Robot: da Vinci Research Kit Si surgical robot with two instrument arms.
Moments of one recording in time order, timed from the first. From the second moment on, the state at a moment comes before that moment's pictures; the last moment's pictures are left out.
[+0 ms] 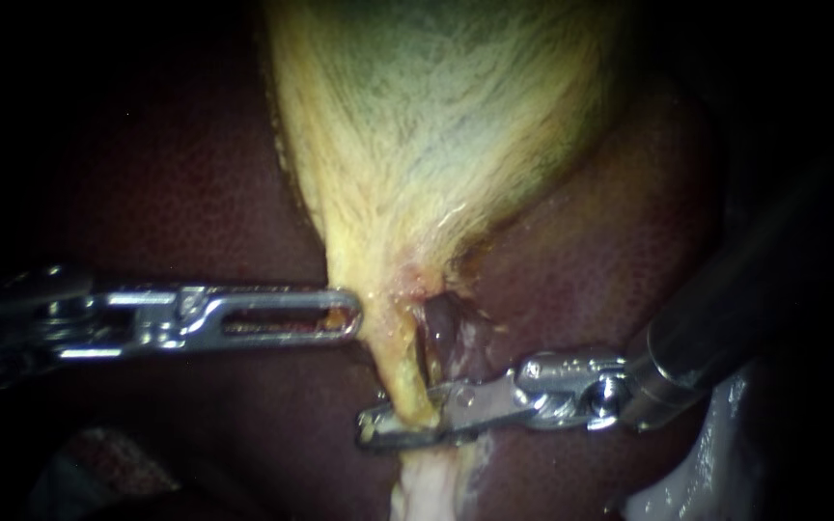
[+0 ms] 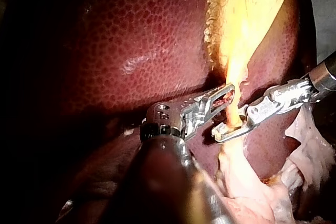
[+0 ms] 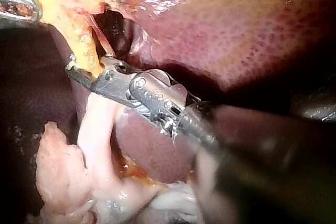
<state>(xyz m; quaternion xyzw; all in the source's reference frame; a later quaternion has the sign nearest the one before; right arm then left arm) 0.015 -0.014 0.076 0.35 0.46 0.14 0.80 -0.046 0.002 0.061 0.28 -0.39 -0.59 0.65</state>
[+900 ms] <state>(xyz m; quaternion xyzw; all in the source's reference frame) 0.017 -0.012 0.075 0.25 0.54 -0.03 0.80 -0.046 0.002 0.061 0.28 -0.39 -0.59 0.65</state>
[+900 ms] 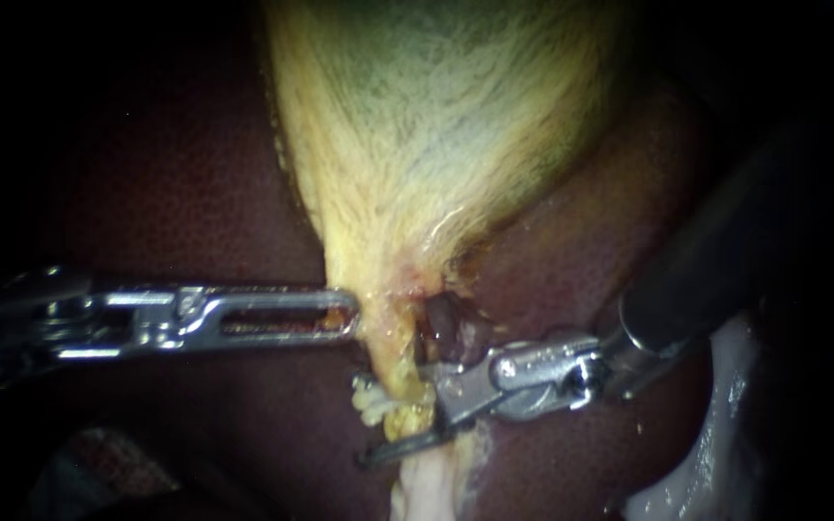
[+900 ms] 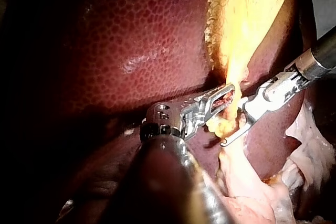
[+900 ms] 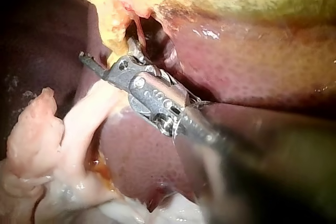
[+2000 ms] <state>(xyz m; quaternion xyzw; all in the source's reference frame) 0.003 -0.006 0.069 0.20 0.54 -0.01 0.82 -0.045 0.002 0.061 0.28 -0.39 -0.58 0.65</state>
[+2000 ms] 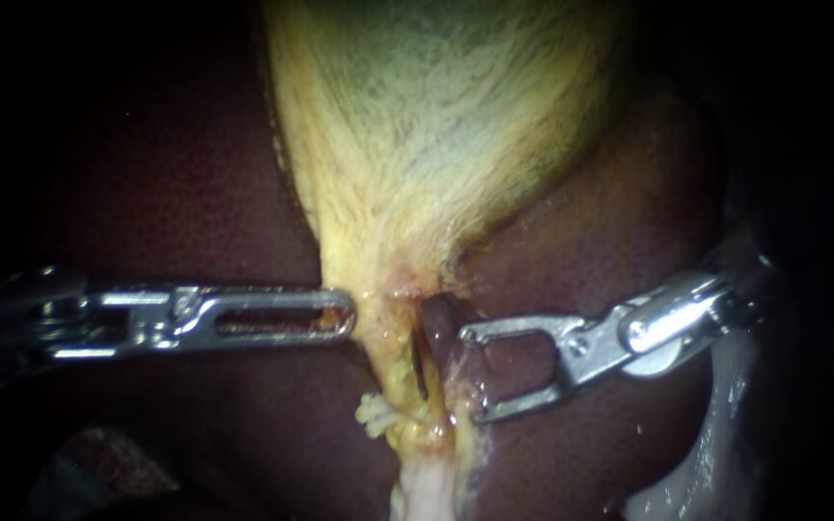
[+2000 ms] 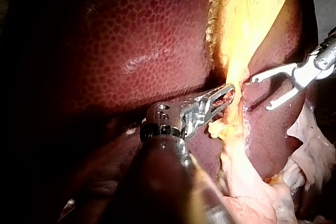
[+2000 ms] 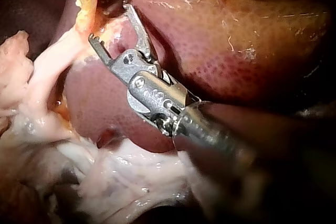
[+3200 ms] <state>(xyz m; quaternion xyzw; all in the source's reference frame) 0.001 -0.005 0.067 0.18 0.54 -0.02 0.82 -0.050 0.001 0.066 0.28 -0.39 -0.58 0.66</state>
